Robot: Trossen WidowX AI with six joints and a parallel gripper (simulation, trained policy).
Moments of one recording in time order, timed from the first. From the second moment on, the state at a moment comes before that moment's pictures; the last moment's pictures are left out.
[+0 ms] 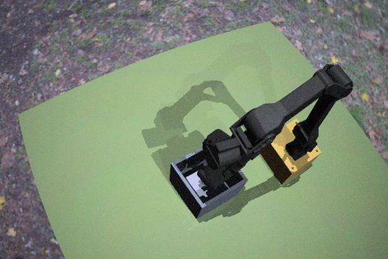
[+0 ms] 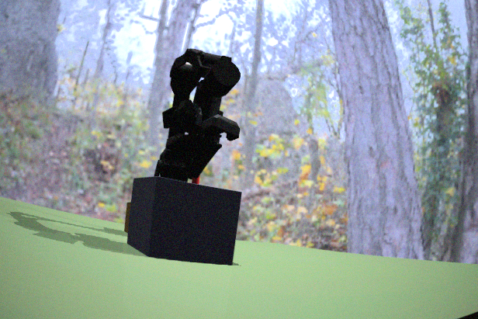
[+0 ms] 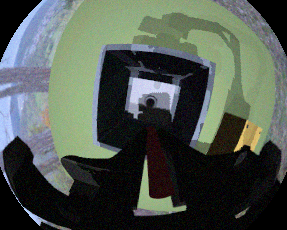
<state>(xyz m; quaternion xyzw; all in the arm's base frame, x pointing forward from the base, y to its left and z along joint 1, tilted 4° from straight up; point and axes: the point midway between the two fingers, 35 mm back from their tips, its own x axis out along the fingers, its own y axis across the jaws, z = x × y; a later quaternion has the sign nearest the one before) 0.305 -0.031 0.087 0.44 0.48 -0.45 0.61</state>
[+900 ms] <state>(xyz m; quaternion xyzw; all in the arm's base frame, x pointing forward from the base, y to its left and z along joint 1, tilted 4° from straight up) 0.318 -0.059 0.028 0.44 0.51 -0.44 0.60</state>
